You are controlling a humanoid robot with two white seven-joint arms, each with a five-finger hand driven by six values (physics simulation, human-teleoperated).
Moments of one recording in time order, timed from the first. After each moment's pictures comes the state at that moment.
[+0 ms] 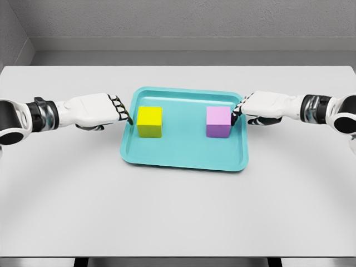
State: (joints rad) left arm -0.65 0.72 -0.64 -1.50 -0.73 -0.61 -0.50; right arm -0.70 -0.65 0.63 -1.28 0.50 -0.61 0.60
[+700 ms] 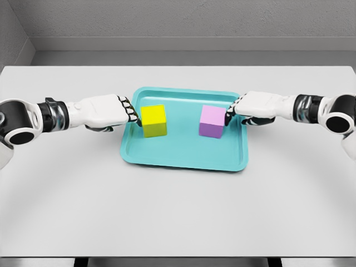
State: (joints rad) left arm -0.66 0.67 -0.64 -1.50 -0.73 -0.61 -0.52; right arm -0.71 -0.62 0.64 -1.27 0.51 -0.61 0.60
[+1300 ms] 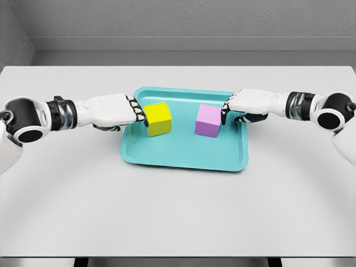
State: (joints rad) left arm -0.67 0.62 -0.64 -1.50 -0.73 -0.61 -0.55; right arm -0.73 -0.57 0.63 -1.21 0.49 -0.60 0.60
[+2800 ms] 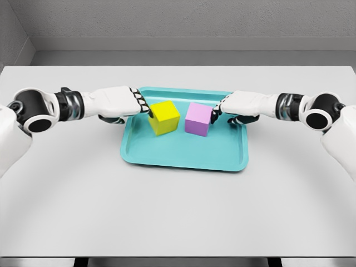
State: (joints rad) left arm -0.72 0.55 -0.64 -1.39 -0.74 -0.61 -0.57; right arm -0.74 -0.51 0.64 -1.16 0.54 -0.61 0.60
